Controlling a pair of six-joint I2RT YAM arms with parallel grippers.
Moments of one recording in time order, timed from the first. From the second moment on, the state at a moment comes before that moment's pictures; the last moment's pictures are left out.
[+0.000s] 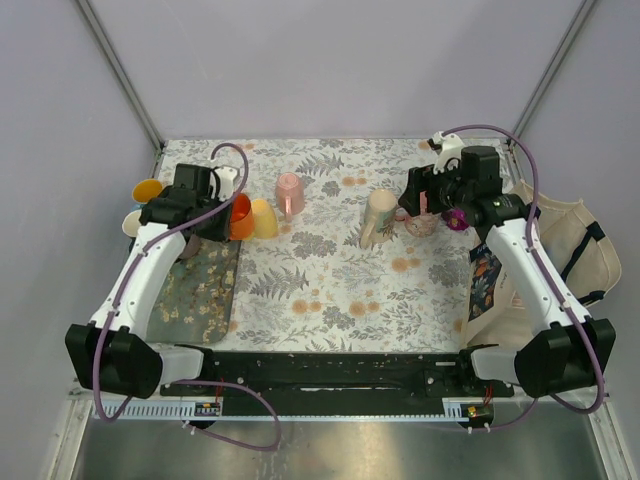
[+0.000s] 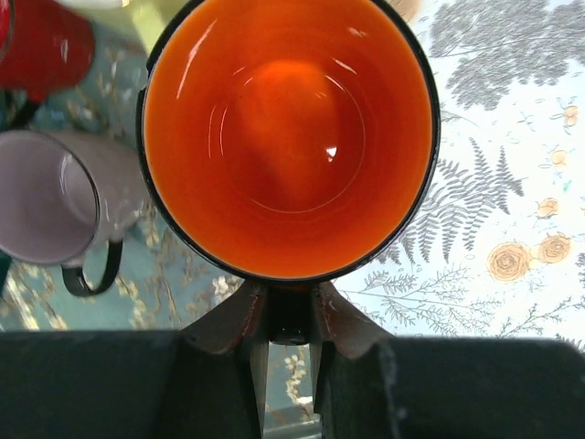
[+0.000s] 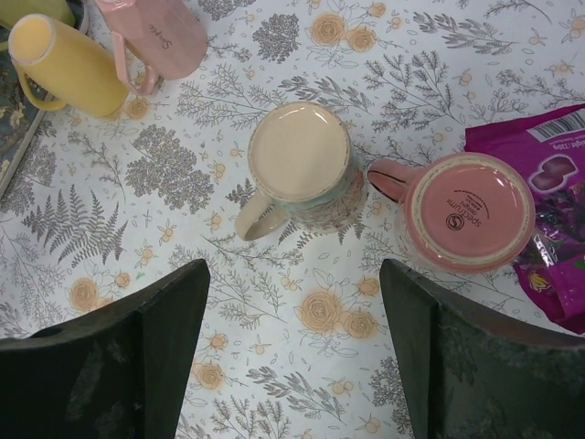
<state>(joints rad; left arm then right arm) -0.16 1.27 1.24 -0.89 0.08 0.15 0.18 1.29 1.22 -0.49 -0.34 0.01</state>
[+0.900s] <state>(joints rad) -0.04 1.24 0.79 -0.57 -0.11 0.00 0.18 1.33 1.27 -0.52 -0.41 0.01</state>
